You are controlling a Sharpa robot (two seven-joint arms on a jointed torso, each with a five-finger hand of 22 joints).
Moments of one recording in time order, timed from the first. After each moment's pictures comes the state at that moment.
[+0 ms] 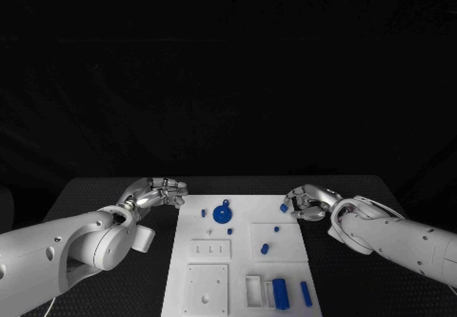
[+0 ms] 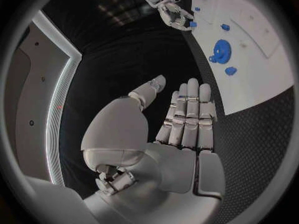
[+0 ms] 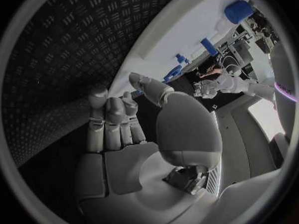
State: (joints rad) left arm 1.32 -0.88 -0.17 1.51 -0.15 -0.36 0.30; left_hand 1.14 -0.10 0.51 -0.24 0.13 0.79 0.19 0.35 0.43 1.13 0.14 0.11 0.07 1.00 0.07 0.51 0.57 0.05 0.83 -0.02 0.45 1.31; right arm 1.12 -0.80 -0.01 1.09 -1.23 -0.37 0.20; right_hand 1.17 -0.21 0.74 -0.26 0.23 0.86 0.12 0.26 0.45 1.06 0.01 1.23 1.06 1.28 -0.09 1.26 0.97 0.21 1.19 -0.04 0.91 1.31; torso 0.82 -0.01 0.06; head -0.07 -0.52
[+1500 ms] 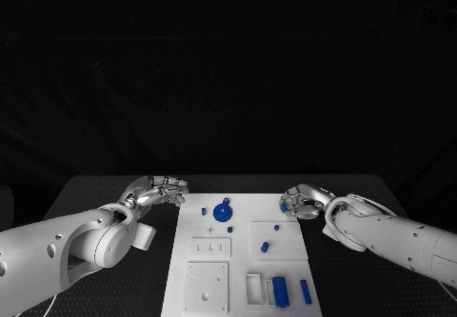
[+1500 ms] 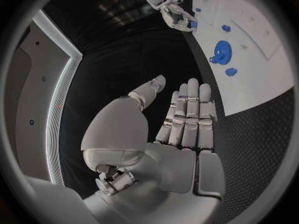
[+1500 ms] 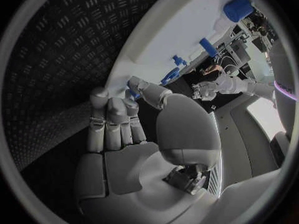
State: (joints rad) left arm 1.32 -0.88 -0.17 1.51 -0.15 -0.36 0.30; left_hand 1.14 -0.10 0.51 -0.24 0.13 0.79 0.19 0.35 0.43 1.13 0.15 0.11 0.07 1.00 0.07 0.50 0.58 0.05 0.83 -0.02 0.45 1.31; right arm 1.12 -0.76 -0.02 1.06 -1.23 -0.33 0.21; right_hand 1.13 -0.18 0.79 -0.23 0.06 0.91 0.10 0.32 0.46 1.06 -0.01 1.23 1.07 1.28 -0.11 1.26 0.98 0.23 1.19 -0.04 0.92 1.31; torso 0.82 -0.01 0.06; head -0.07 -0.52
